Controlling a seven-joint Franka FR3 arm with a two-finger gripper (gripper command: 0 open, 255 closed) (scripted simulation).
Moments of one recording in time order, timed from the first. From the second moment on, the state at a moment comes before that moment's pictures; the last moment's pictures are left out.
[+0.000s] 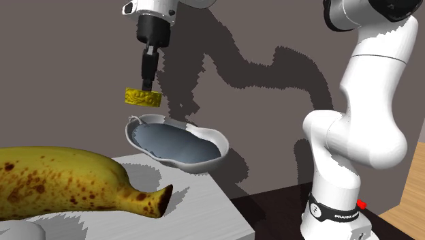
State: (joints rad) arm -0.11 -0.28 -0.21 -1.96 0.07 1.86 -0.29
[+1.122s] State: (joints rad) arm -0.15 -0.25 -0.19 -1.90 0.07 1.63 -0.29
